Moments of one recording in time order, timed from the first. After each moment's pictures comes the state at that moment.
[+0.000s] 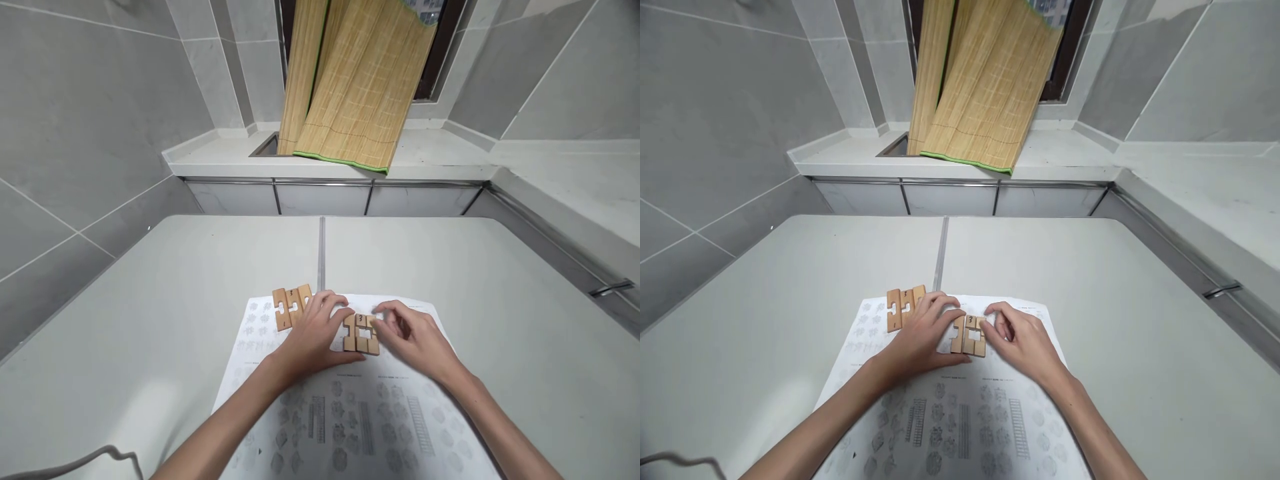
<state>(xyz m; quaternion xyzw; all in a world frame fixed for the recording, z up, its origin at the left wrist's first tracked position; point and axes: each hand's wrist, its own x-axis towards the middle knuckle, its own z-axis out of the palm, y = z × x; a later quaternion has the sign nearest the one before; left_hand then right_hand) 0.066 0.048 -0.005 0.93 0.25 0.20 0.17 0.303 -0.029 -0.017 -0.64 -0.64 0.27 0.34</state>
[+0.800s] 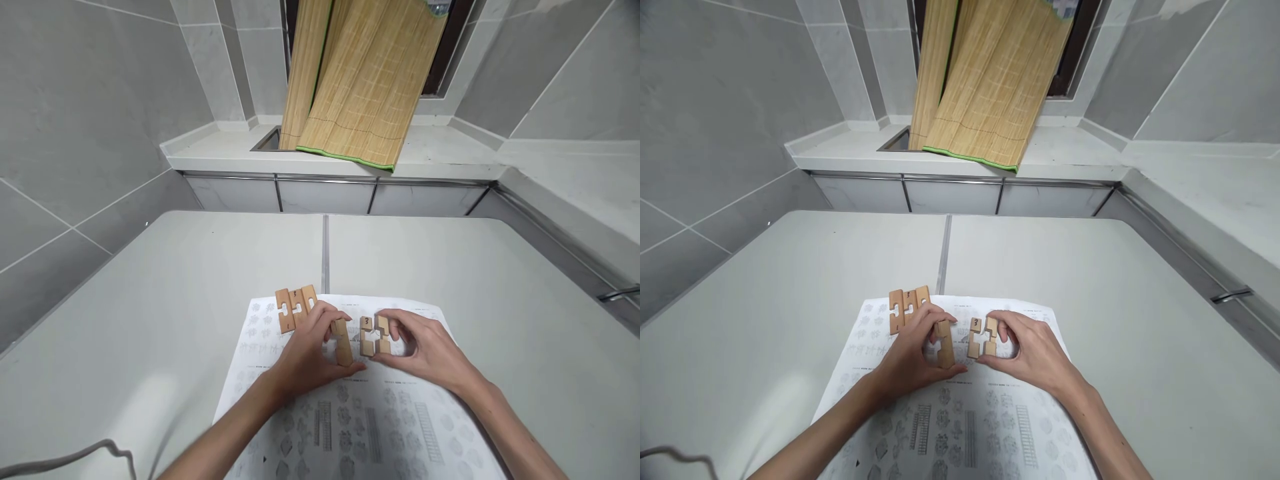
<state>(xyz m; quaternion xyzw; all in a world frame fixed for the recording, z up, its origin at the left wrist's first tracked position) 0.046 0.032 -0.005 0.84 0.32 0.26 0.34 0.310 -0.033 -0.011 -0.61 -0.72 0.22 0.24</state>
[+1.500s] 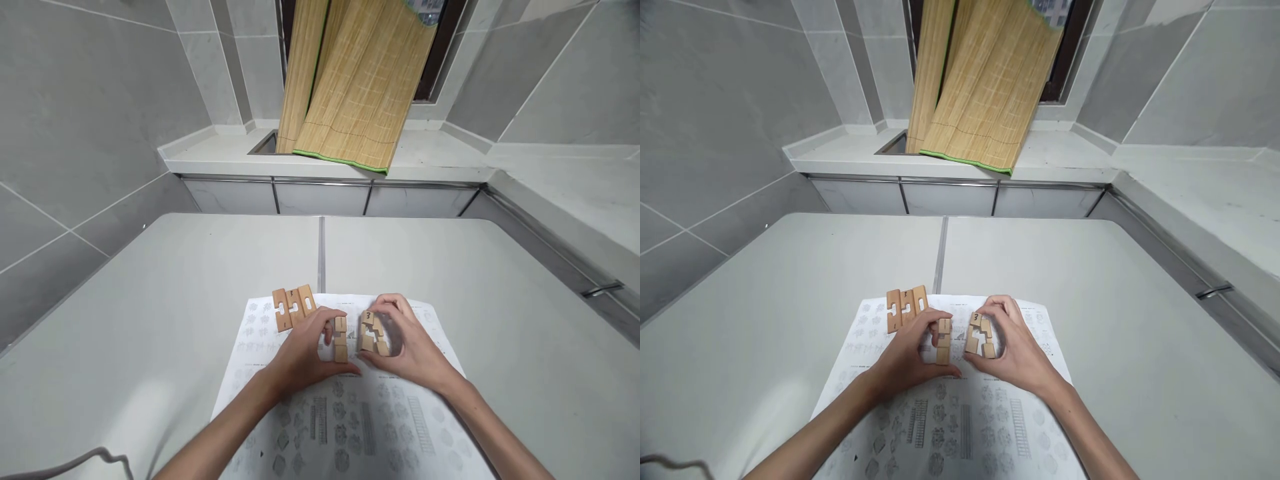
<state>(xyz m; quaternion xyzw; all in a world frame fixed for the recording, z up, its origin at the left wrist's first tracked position) 0.044 0.031 -0.004 0.83 0.33 0.23 0.37 0.290 -0.034 -0.010 -0.57 -0.69 0.26 0.36</state>
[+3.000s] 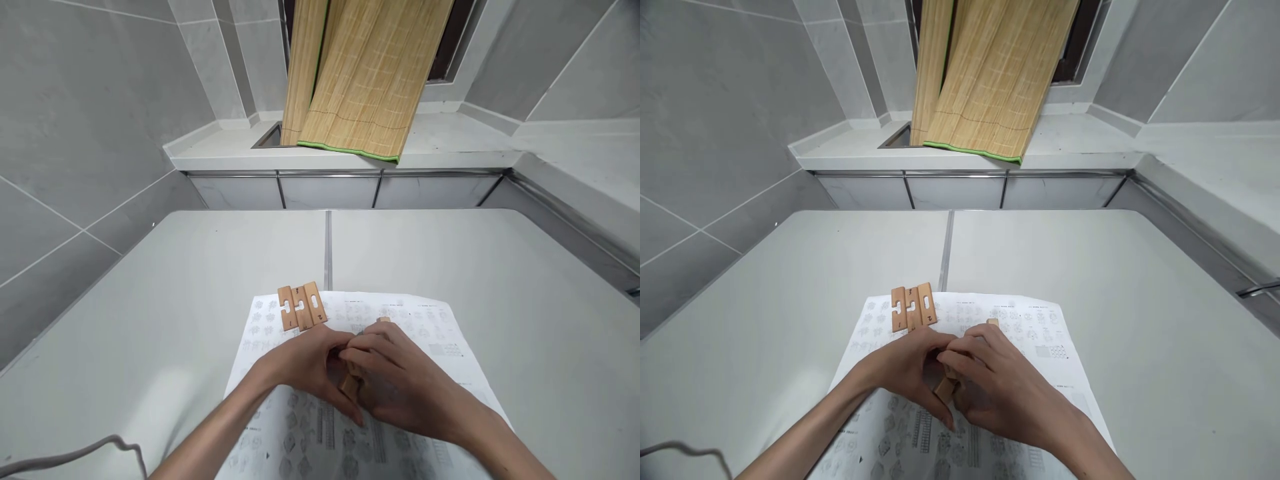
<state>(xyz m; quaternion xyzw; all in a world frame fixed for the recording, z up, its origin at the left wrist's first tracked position) 0.047 0.046 0.022 0.80 0.21 0.04 0.55 0.259 -0.050 0.005 -0.39 -0.83 0.21 0.33</state>
